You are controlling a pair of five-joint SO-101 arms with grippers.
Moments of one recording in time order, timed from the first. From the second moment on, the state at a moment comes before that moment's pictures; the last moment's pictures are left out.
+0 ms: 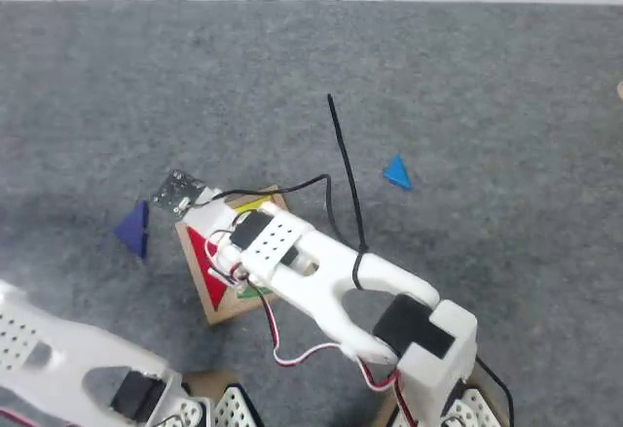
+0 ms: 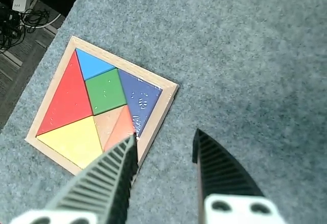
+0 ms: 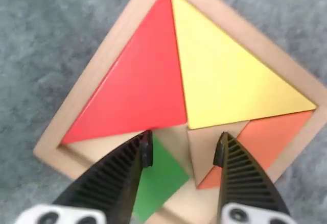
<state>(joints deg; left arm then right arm) -71.6 41.4 -46.8 77.2 -28.4 -57.9 16.2 13.2 51.3 4.5</state>
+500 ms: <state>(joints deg) -71.6 41.4 -46.8 78.9 -28.4 -58.7 17.5 5.5 58.5 4.2</state>
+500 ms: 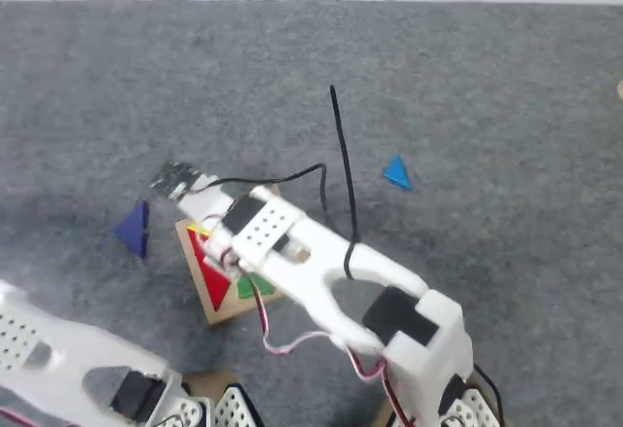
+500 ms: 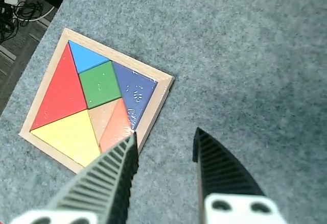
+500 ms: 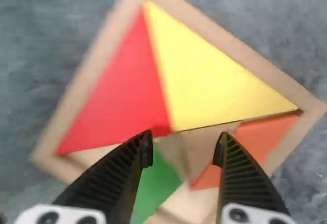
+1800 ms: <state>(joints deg) -71.6 41.4 -46.8 79.3 -28.4 -55.6 19.6 8.9 53.6 1.1</state>
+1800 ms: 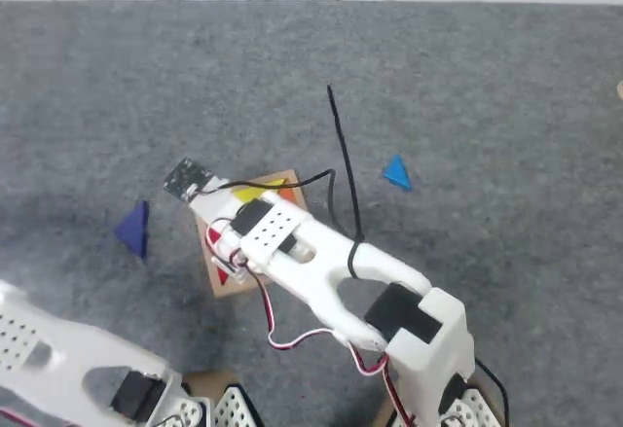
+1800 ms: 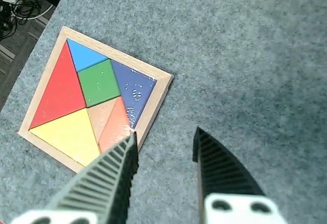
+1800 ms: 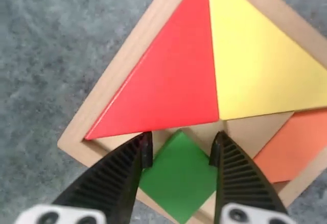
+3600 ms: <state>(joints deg) -71.6 41.4 -46.8 79.3 -28.7 -57.0 1.1 21.0 52.7 4.0</state>
